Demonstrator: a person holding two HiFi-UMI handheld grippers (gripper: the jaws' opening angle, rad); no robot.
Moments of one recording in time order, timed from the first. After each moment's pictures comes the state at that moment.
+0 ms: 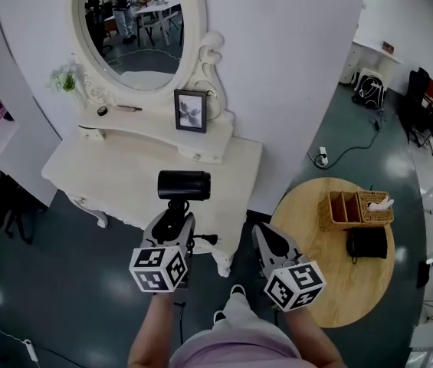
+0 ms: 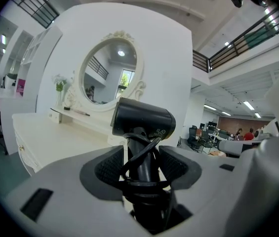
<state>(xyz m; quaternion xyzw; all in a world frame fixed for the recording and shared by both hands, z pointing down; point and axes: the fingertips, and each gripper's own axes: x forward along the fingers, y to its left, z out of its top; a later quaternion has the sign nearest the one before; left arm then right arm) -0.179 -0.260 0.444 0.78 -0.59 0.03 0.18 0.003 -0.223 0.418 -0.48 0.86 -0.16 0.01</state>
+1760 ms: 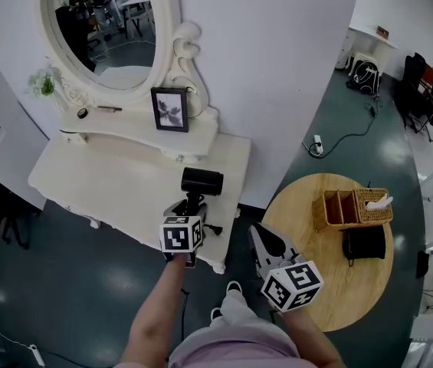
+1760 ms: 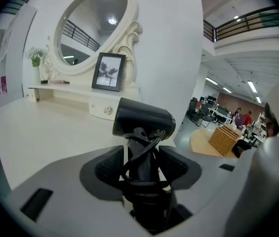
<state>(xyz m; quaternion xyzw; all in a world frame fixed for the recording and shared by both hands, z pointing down) -0.112 -0.362 0.572 0.77 -0.54 0.20 0.26 0.034 -0.260 0.444 -0.49 0.85 -0.19 0.00</state>
